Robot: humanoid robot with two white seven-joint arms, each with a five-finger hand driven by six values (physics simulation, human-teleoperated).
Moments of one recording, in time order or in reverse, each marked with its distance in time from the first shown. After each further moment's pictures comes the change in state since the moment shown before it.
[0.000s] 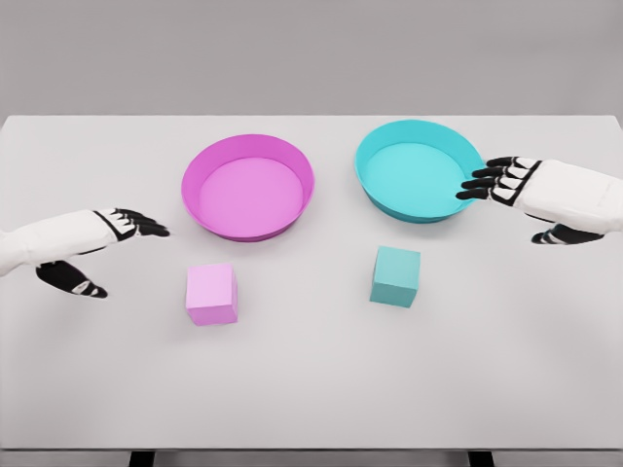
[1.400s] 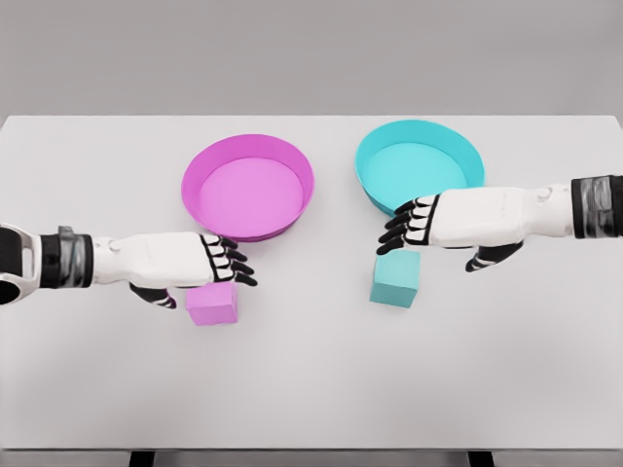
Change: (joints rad) left arm -0.094 -0.233 -0.018 -0.182 -0.349 -0.001 -0.226; right arm -0.953 0.070 1.151 -0.011 -0.229 0.000 -0.024
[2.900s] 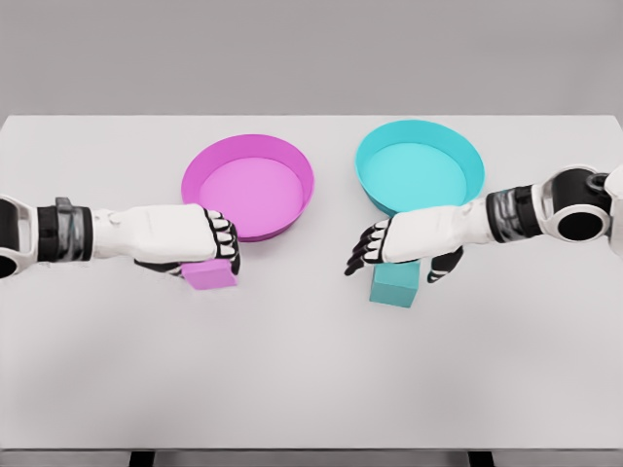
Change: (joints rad) left arm -0.117 -0.003 -0.026 -0.002 0.004 0.001 0.001; right arm 0.086 0.266 0.025 0.244 0.051 0.000 0.052
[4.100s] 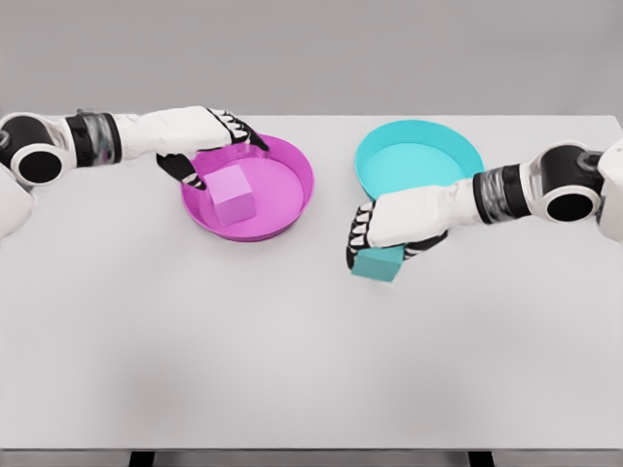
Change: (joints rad) left arm -0.241 -0.295 0.020 0.538 0.049 0.000 0.003; right arm -0.003 0.029 -0.108 -0.025 0.050 0.000 0.052
